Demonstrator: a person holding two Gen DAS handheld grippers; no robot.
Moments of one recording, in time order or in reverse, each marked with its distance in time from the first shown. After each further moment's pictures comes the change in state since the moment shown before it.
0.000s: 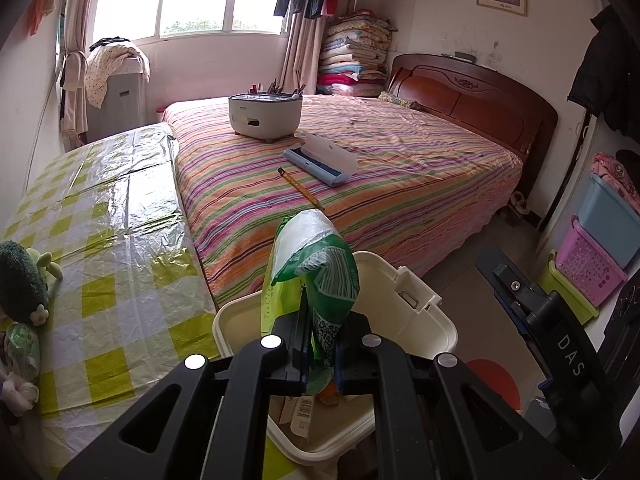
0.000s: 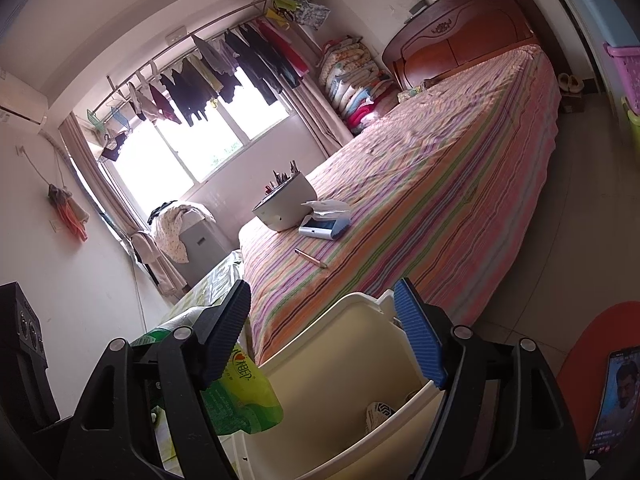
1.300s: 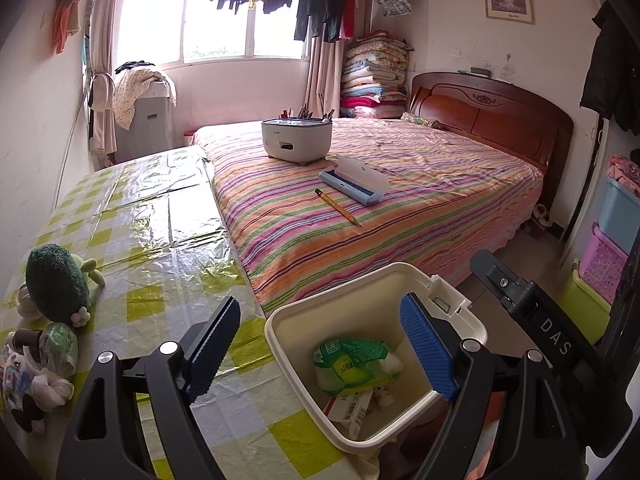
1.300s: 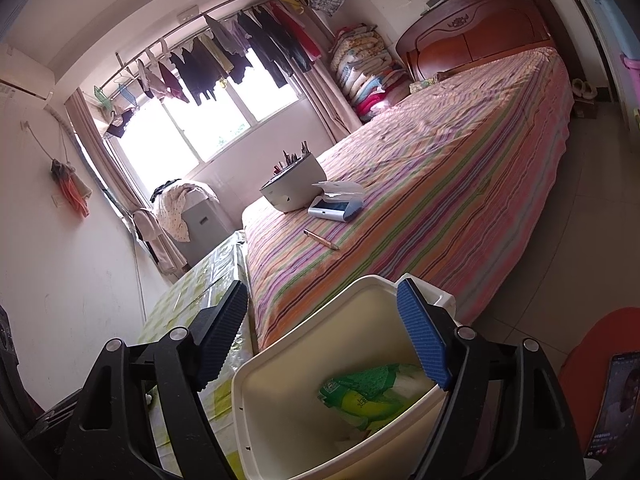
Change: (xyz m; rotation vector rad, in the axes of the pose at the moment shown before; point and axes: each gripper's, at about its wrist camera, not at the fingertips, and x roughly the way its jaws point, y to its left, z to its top) left arm -0.033 0.020 -0.015 0.010 -0.097 0.111; right arm 0.010 0.022 -0.012 -0.059 0.058 0.009
